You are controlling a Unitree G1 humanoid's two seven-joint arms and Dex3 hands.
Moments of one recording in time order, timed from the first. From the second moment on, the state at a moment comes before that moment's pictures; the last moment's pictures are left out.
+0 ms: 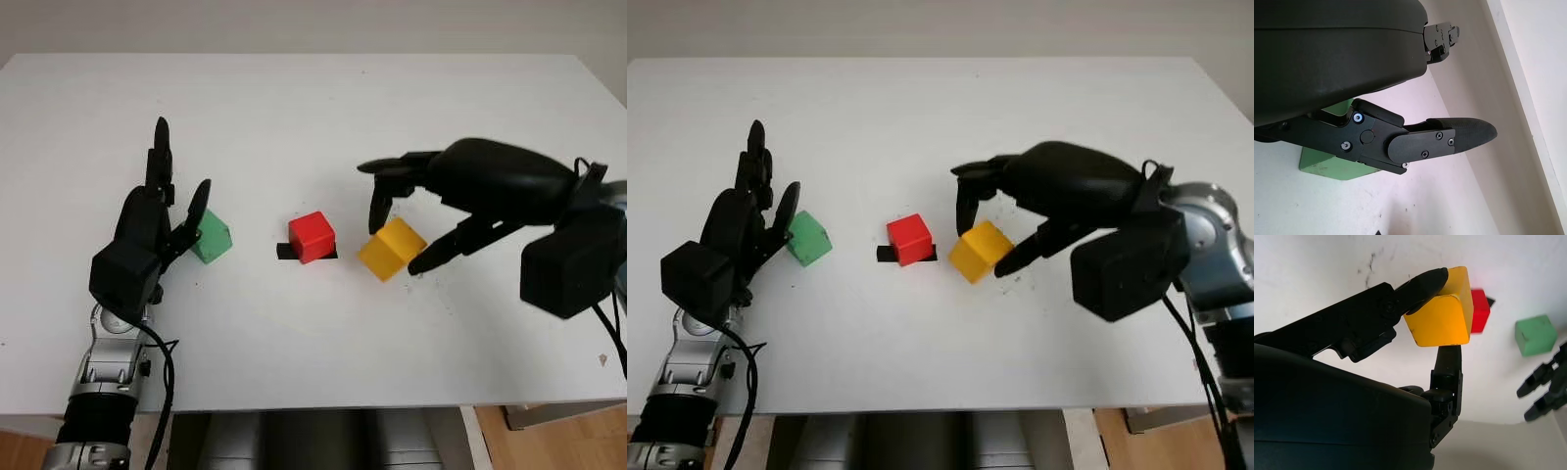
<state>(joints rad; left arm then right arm) -0.34 0.31 0.13 0.34 0.05 -0.30 -0.06 -0.69 -0.82 0.13 0.13 -0.16 -0.42 0.72</state>
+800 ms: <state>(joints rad) -0.34 0.31 0.13 0.34 0.10 -0.30 0.00 -1.20 -0.55 0.33 0.68 -0.36 -0.38 0.79</state>
